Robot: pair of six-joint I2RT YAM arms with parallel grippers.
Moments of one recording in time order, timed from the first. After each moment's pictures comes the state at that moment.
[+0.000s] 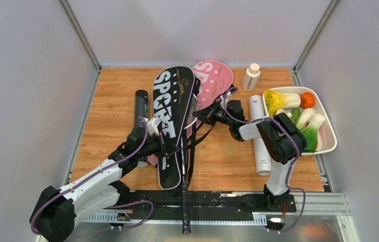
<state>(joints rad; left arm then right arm) -0.59 0.90 0.37 0.06 0.35 -0.79 0.45 1.84 0.75 0.85 -0.52 1.37</state>
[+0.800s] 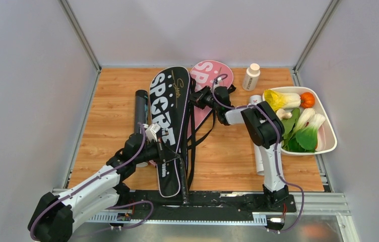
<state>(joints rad) -0.59 0.82 0.26 0.09 0.44 -0.81 0.46 2.19 1.24 0.81 -0.40 1.30</state>
